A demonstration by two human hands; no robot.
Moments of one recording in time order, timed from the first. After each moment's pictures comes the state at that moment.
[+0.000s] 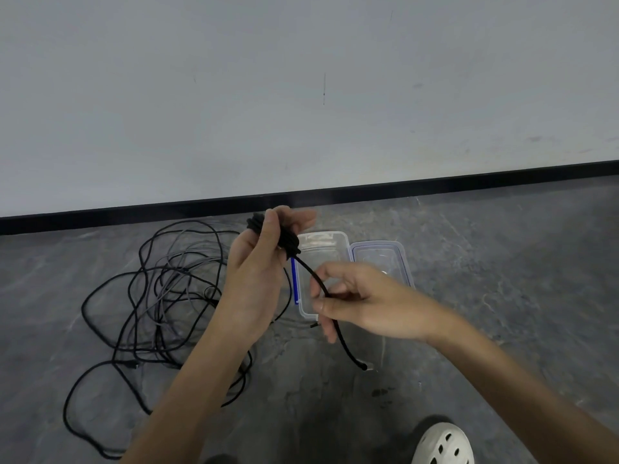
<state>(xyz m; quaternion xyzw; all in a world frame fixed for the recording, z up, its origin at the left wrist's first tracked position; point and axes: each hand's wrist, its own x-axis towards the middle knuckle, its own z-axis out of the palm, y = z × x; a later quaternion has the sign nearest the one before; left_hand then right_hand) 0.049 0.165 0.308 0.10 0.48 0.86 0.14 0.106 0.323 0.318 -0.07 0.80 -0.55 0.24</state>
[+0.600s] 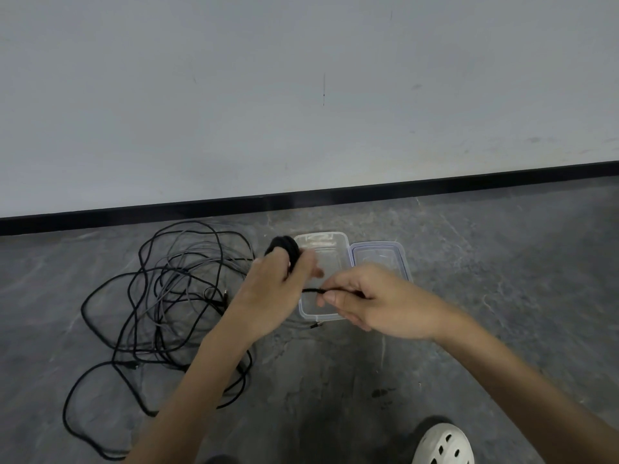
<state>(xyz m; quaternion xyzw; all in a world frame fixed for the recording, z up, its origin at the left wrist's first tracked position) 0.046 0.161 0.294 0.18 0.85 0.46 0.16 0.107 0.330 0.319 -0.07 0.85 -0.48 0.20</state>
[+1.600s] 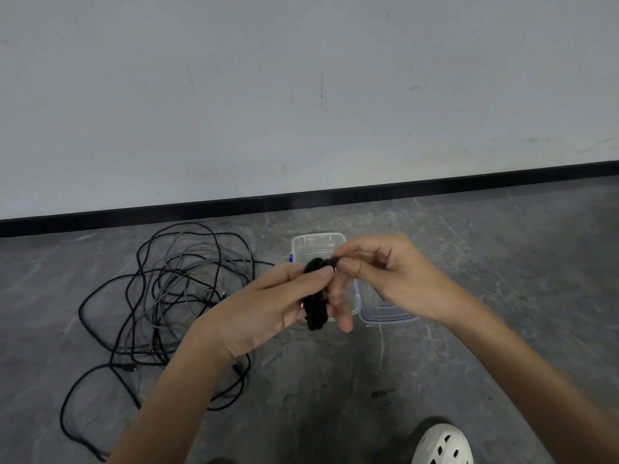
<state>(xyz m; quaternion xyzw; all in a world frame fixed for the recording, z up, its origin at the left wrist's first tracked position) 0.055 0.151 0.321 0.26 0.52 0.67 0.47 0.096 0.346 0.321 -0.07 0.79 -0.60 0.04</state>
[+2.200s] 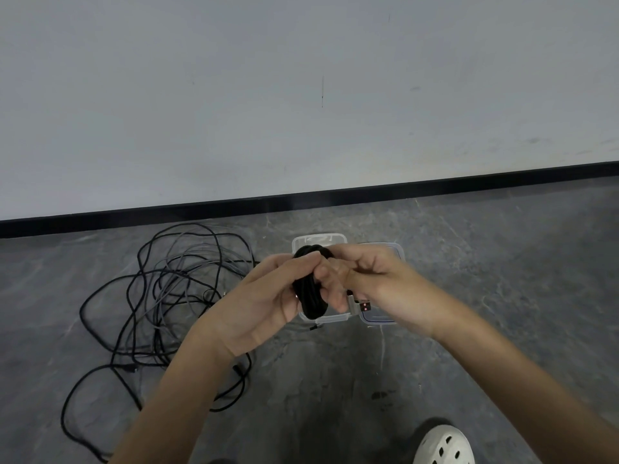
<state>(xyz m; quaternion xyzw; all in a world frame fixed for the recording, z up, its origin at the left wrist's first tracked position) 0.055 0.154 0.324 0.25 0.46 0.74 0.42 0.100 0.328 0.323 -0.04 0.75 -0.65 0.13</state>
